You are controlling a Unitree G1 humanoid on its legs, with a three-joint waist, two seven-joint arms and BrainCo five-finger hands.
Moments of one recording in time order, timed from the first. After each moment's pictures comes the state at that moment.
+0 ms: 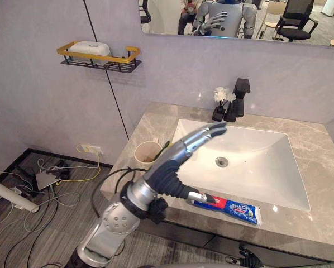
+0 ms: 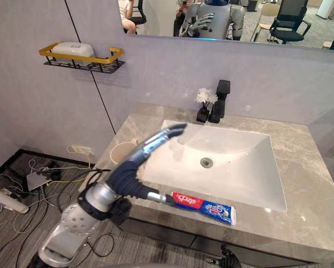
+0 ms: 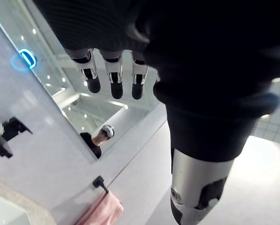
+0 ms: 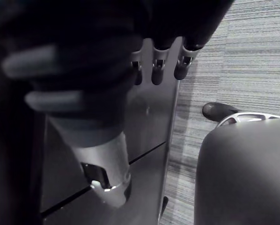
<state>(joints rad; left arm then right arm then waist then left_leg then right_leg) -0.03 0.34 -0.53 -0.52 0.22 -0.24 -0.17 0.16 -0.17 -0.10 1.04 0.07 -0.11 0.09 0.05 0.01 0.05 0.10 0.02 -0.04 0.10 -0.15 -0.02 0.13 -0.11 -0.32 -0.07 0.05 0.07</state>
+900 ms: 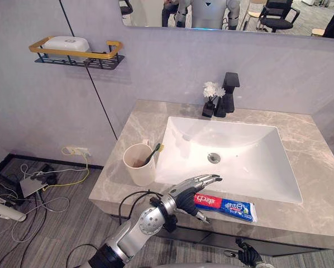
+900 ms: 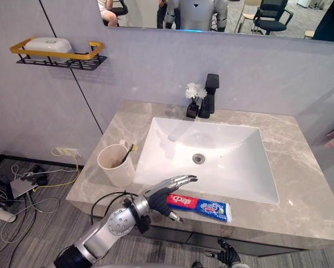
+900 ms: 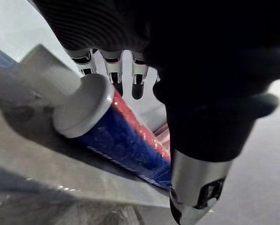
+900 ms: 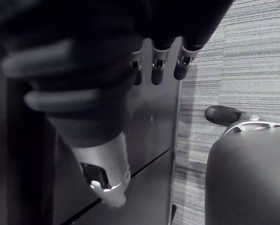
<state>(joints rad) -0.05 0.29 -0.62 -0.05 0.50 -0.21 -0.17 0.13 -0.16 -0.10 1.00 0.07 -0.10 0.08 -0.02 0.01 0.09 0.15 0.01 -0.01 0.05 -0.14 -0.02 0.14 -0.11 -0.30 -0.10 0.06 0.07</state>
